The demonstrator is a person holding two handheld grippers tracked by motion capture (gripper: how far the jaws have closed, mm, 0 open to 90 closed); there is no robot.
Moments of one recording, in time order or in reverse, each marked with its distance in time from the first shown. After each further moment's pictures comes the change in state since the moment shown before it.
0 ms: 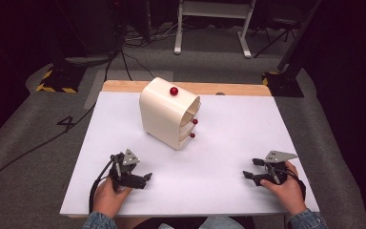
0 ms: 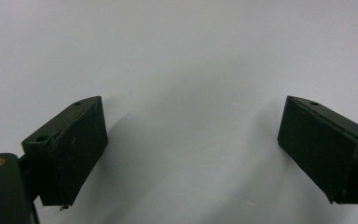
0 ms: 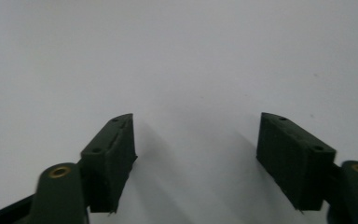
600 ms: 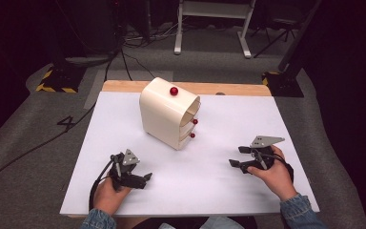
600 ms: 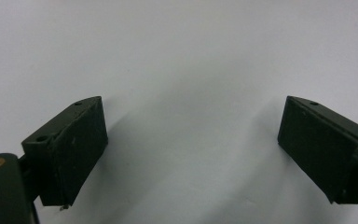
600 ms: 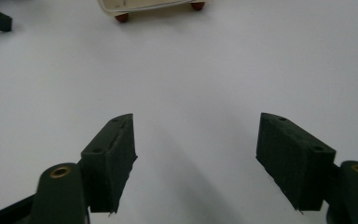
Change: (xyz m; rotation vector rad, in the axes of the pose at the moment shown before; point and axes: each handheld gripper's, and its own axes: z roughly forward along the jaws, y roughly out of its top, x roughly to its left) left arm 0.000 0.000 0.000 -0.001 0.000 0.001; right arm 0.018 0.068 0.020 -0.011 0.042 -0.031
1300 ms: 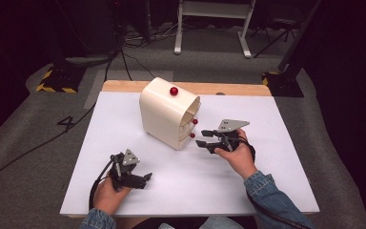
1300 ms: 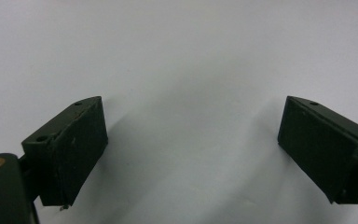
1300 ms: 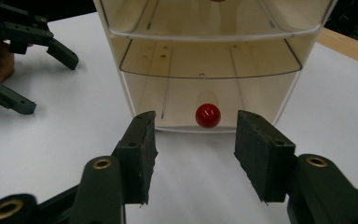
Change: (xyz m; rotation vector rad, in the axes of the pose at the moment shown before) left arm 0.000 0.000 0.000 -0.001 0.000 0.000; right arm 0.019 0.070 0.082 -0.184 0.135 -0.153
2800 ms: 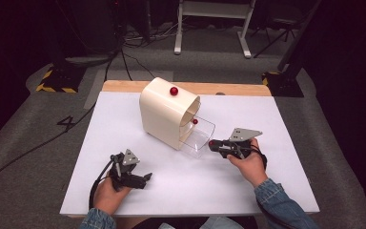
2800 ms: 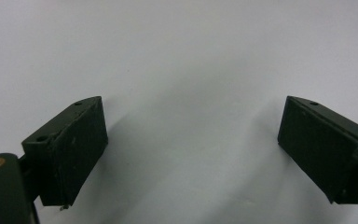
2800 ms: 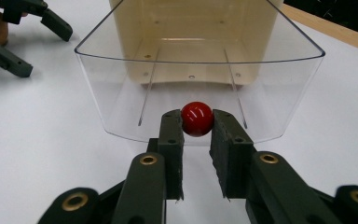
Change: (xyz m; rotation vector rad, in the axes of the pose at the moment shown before) left arm 0.000 0.000 0.000 0.001 0.002 0.003; right arm 0.002 -0.034 -0.038 0.009 -0.038 -0.009
